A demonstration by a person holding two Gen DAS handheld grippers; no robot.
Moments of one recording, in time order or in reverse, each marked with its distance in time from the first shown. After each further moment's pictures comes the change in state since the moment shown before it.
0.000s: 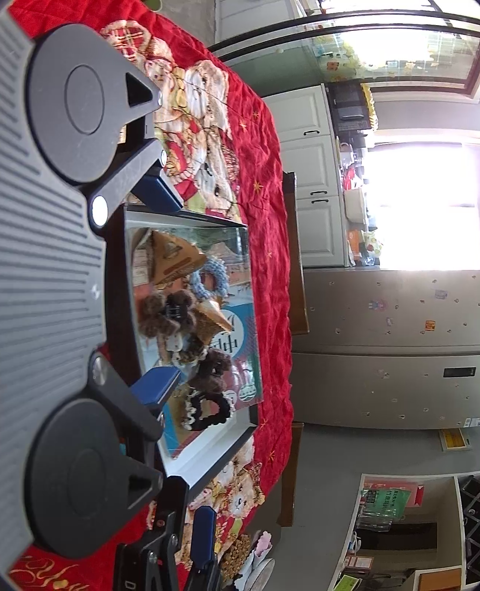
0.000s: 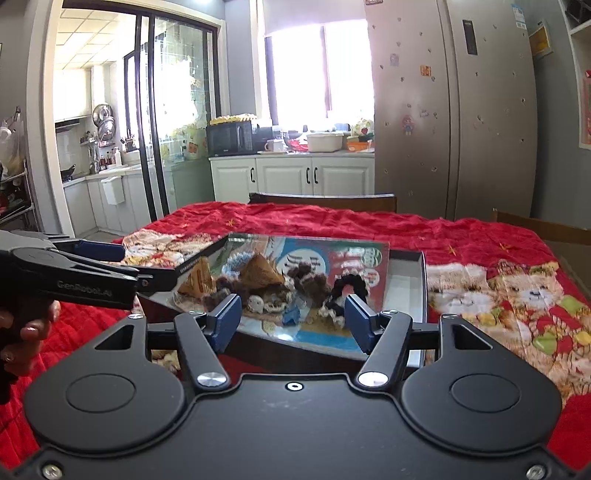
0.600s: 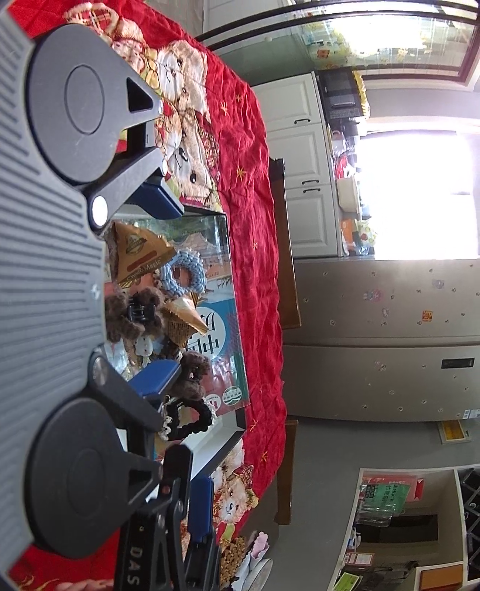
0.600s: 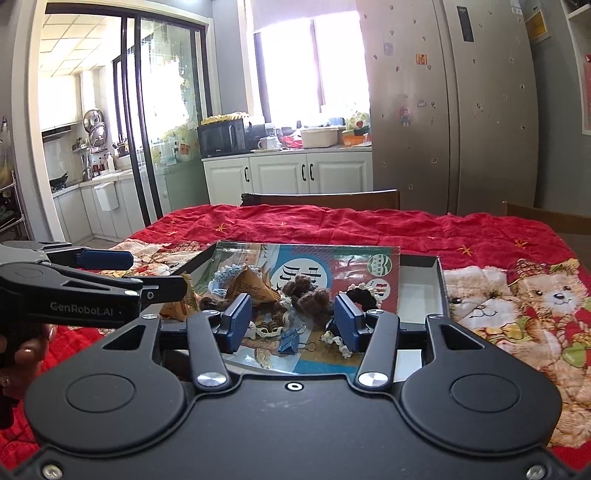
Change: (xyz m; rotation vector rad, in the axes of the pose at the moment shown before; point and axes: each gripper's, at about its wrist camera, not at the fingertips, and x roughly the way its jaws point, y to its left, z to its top) left arm 0.031 0.002 0.020 0.022 -0.024 -0.024; right arm 0.055 -0.002 0.017 0.027 -0.006 -0.004
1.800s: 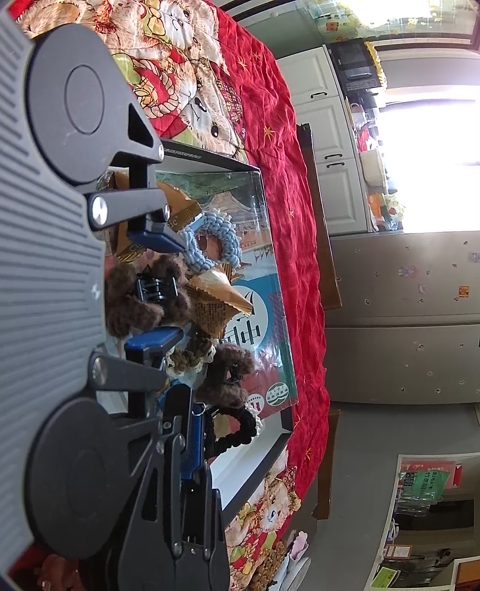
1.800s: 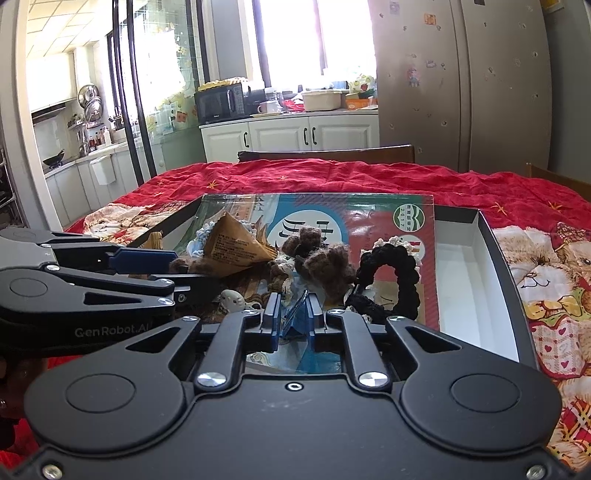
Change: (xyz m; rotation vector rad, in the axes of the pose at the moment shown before) left arm 0.073 -0.010 -0.020 0.059 0.093 -0.062; right arm 0.098 -0.004 -0.026 0.009 0.113 0.006
